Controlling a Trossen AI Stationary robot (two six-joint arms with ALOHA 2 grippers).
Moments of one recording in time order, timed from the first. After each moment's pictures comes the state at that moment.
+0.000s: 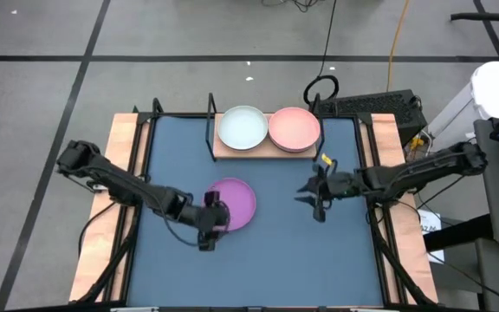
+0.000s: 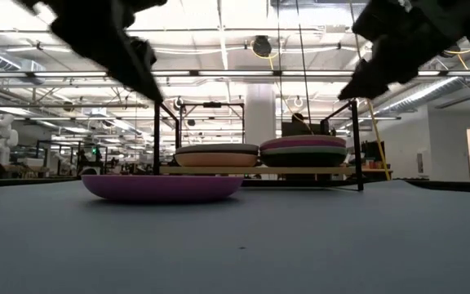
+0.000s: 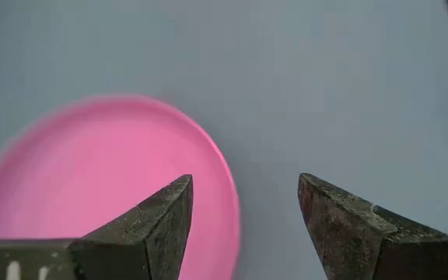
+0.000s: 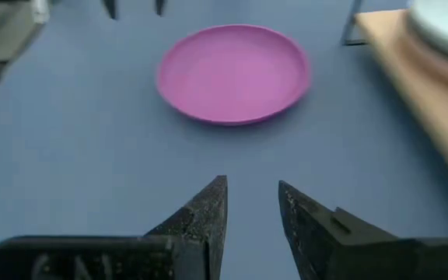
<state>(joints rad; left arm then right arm) -0.39 1.48 0.93 -0.32 -0.19 -0.26 0.17 0.98 0.48 -0.07 0.16 0.19</state>
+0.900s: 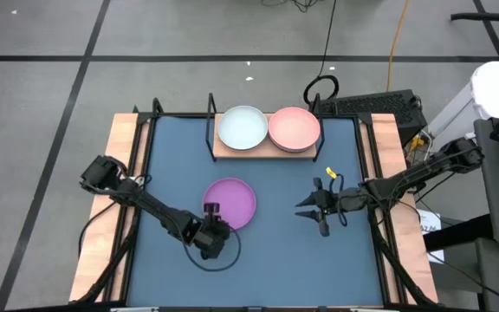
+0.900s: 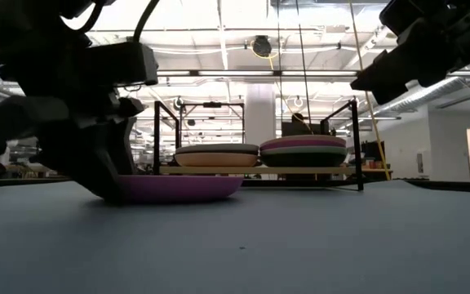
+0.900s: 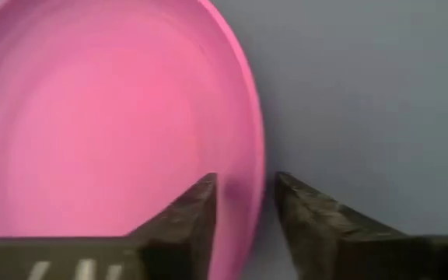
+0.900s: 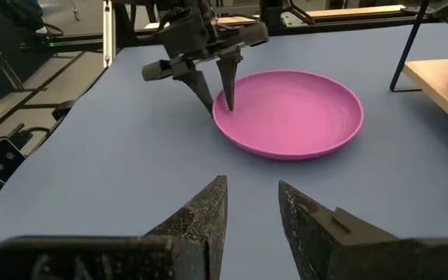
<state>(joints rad) -0.49 1.78 0.93 -0.34 -0.41 -0.32 0.34 1.00 0.29 0.35 0.24 0.22</state>
